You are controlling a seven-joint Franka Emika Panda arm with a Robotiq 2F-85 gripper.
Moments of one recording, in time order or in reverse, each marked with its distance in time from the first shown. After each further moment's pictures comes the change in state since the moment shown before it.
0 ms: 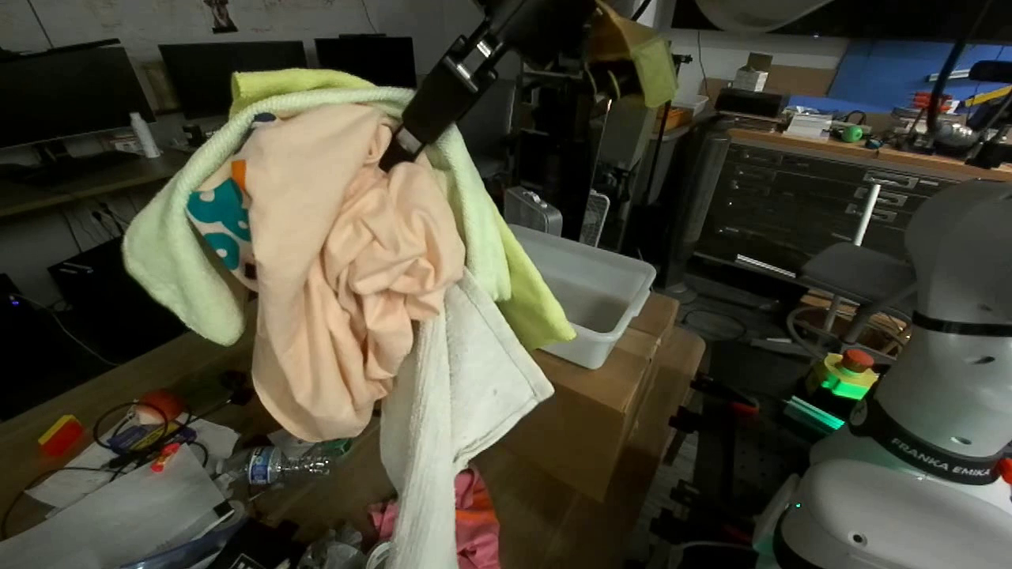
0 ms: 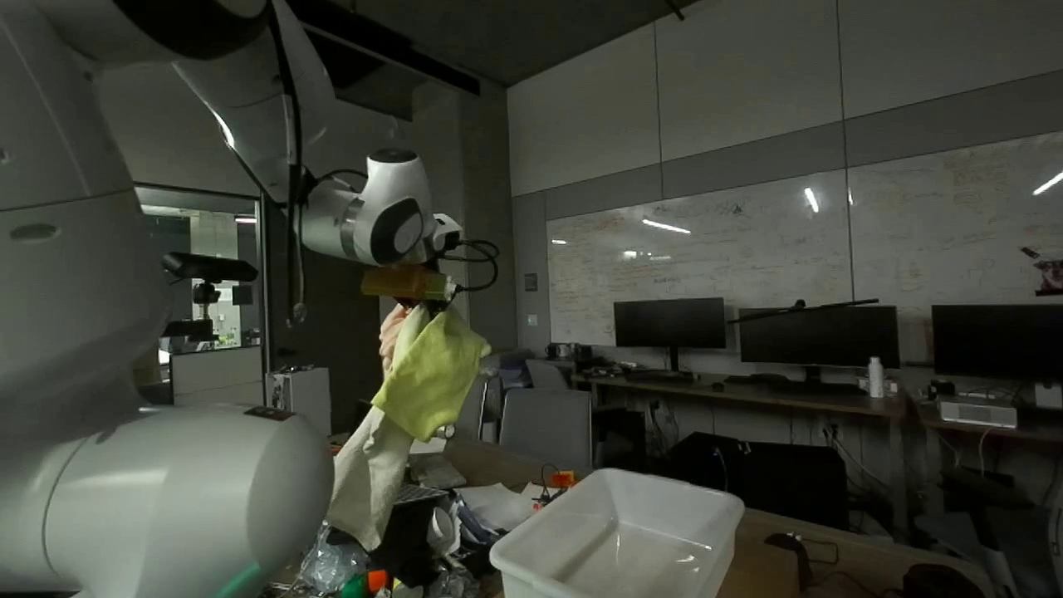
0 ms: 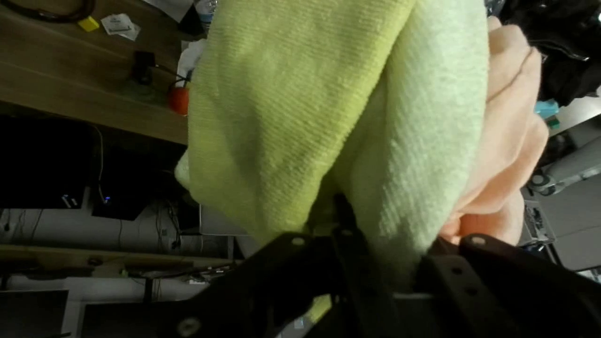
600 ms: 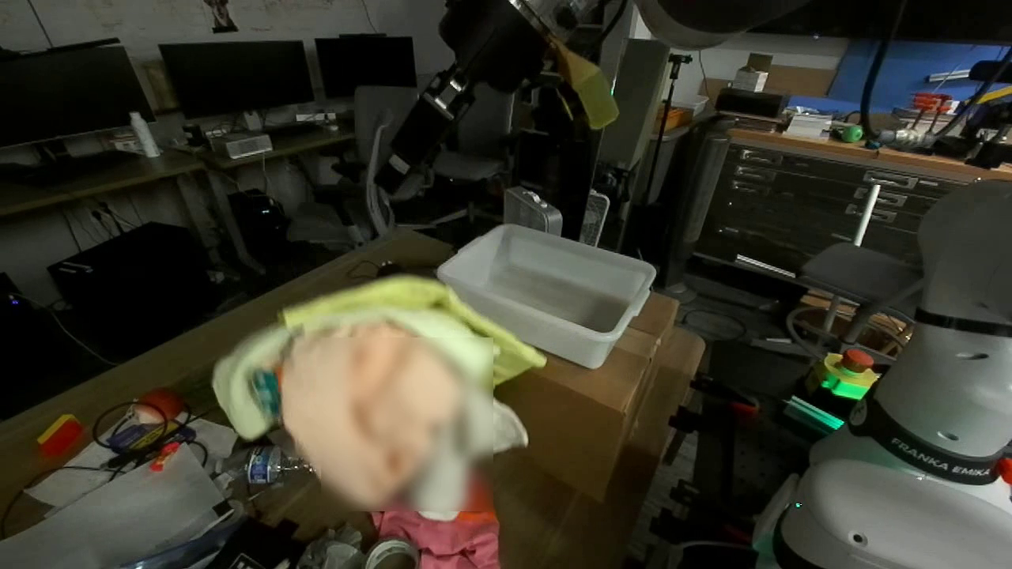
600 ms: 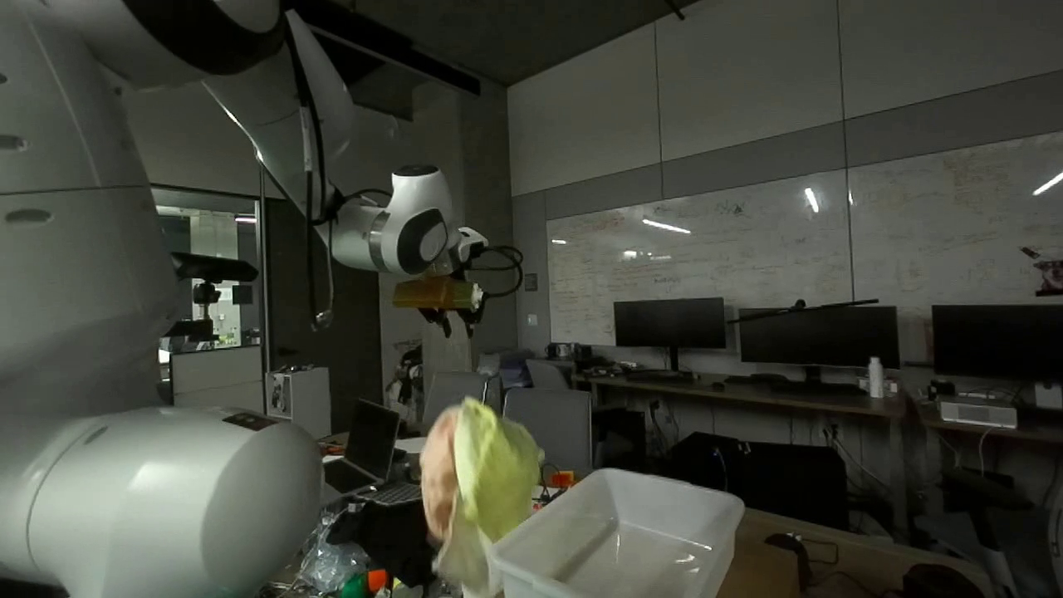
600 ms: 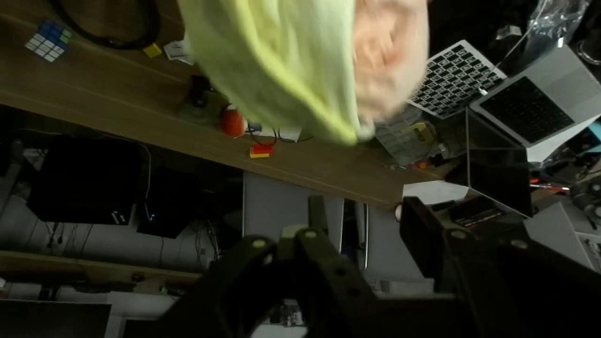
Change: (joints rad) arm -0.194 0.110 0.103 0.060 -0.045 -0.018 -0.005
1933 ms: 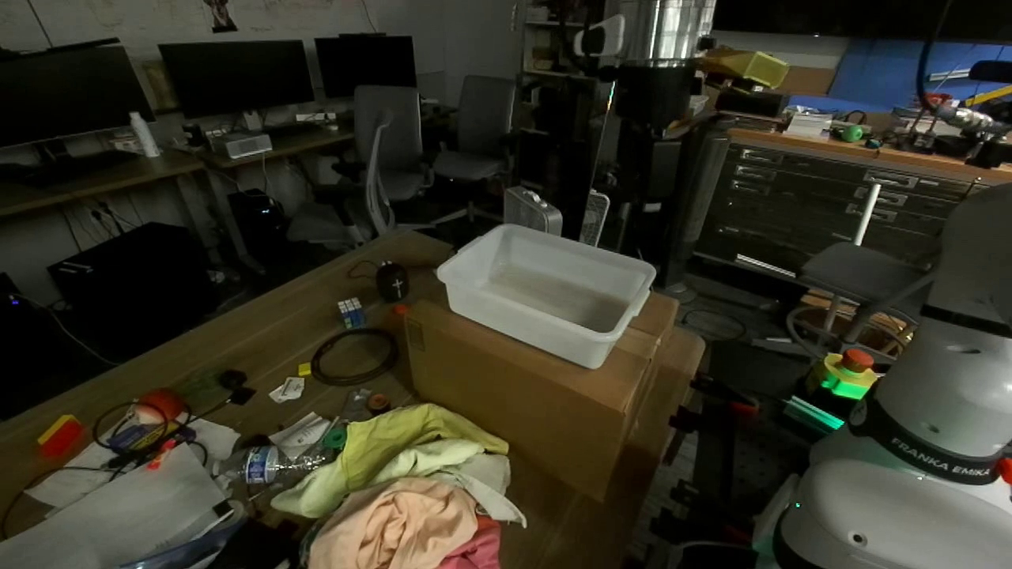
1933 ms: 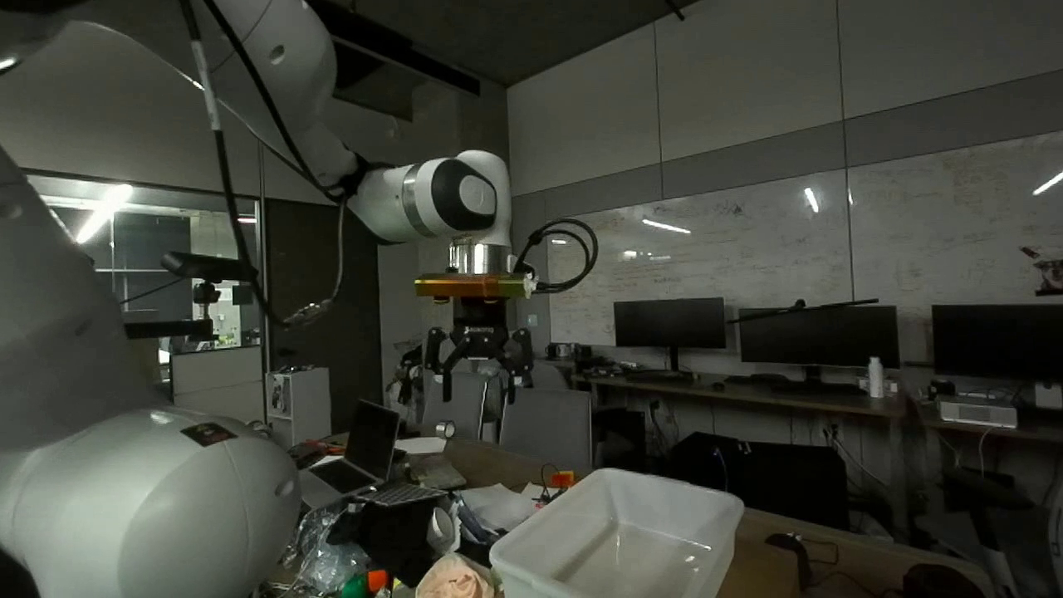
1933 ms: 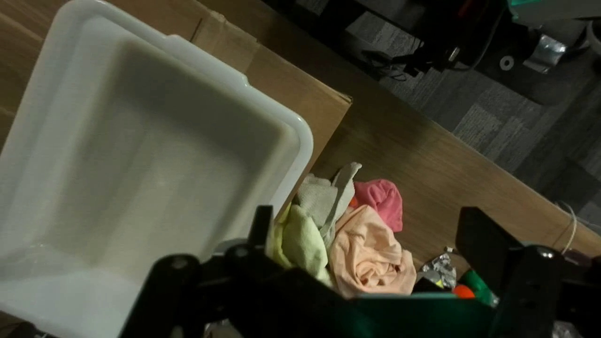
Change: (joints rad) arm -0.270 -0.242 -0.061 -0.110 -0.214 -0.860 -0.184
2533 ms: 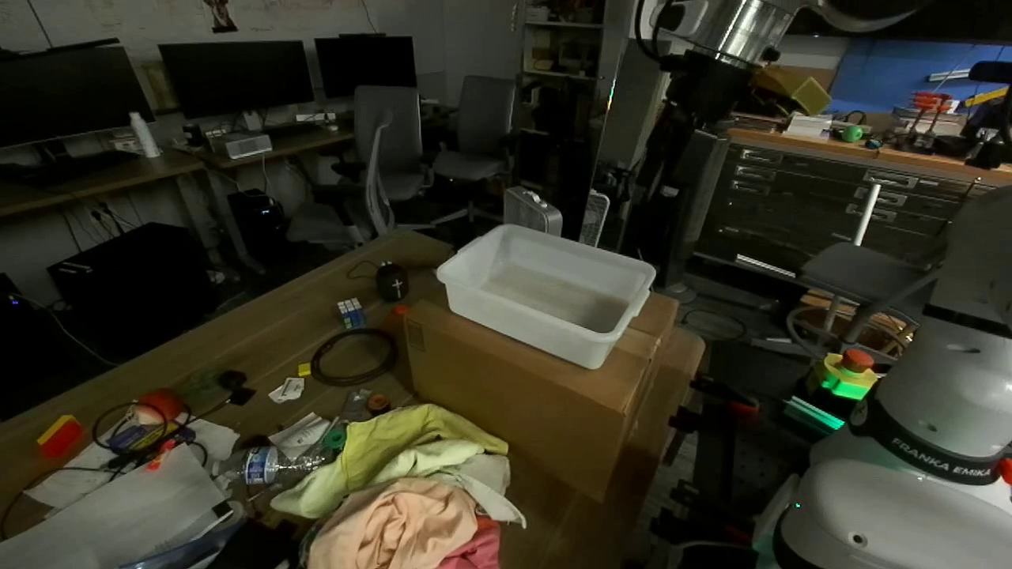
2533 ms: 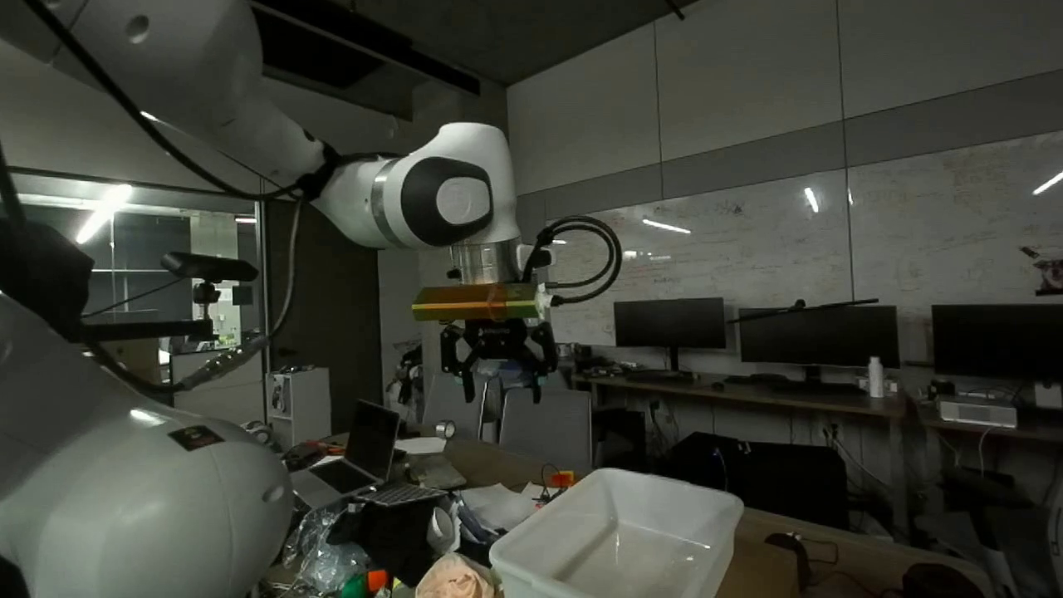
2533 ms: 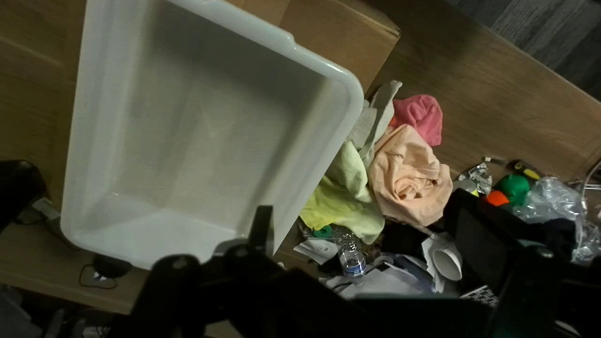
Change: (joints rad) arm -0.047 -0.265 -0.123 -0.239 0.000 0.264 -0.051
